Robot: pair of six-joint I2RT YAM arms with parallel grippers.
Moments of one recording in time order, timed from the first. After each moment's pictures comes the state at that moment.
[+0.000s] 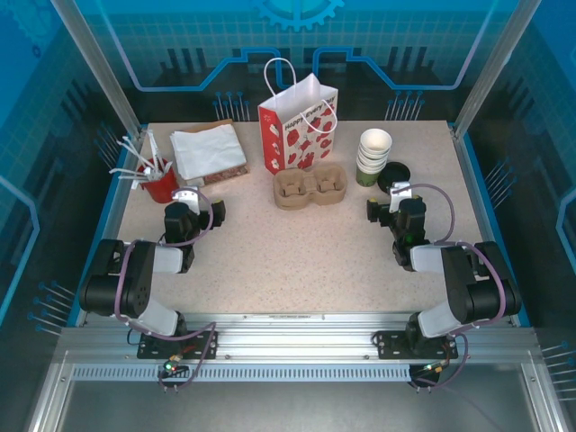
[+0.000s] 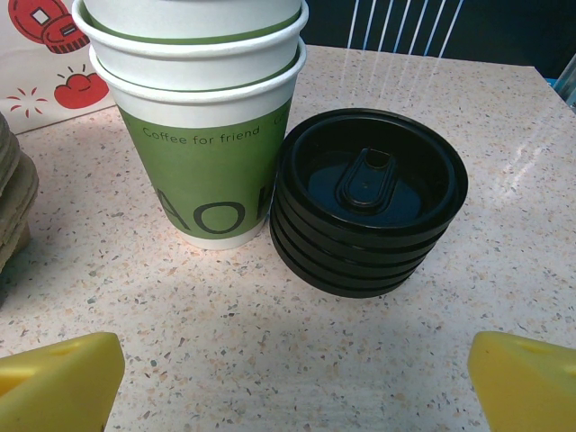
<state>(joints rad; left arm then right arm) 0.00 1.54 0.37 0.78 0.00 -0.11 0.10 1.50 0.41 0.70 0.13 -0.04</state>
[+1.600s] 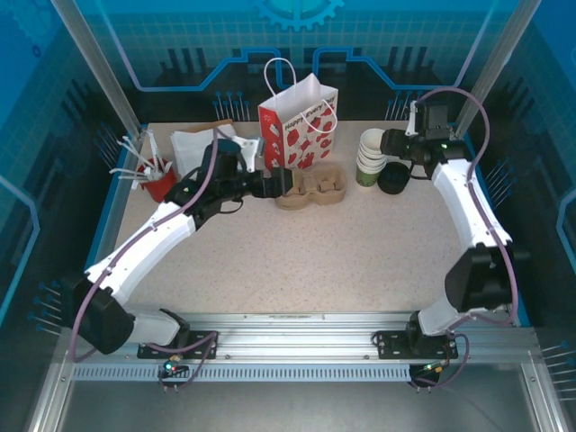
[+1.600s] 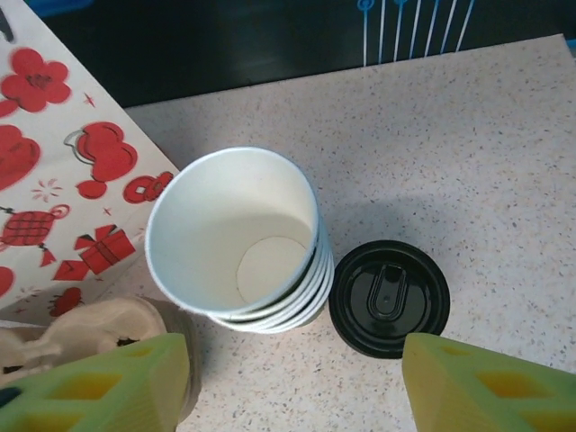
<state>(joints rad) -0.48 1.37 1.24 -0.40 0.24 -0.45 0.06 1.60 1.55 -0.68 0.00 0.22</state>
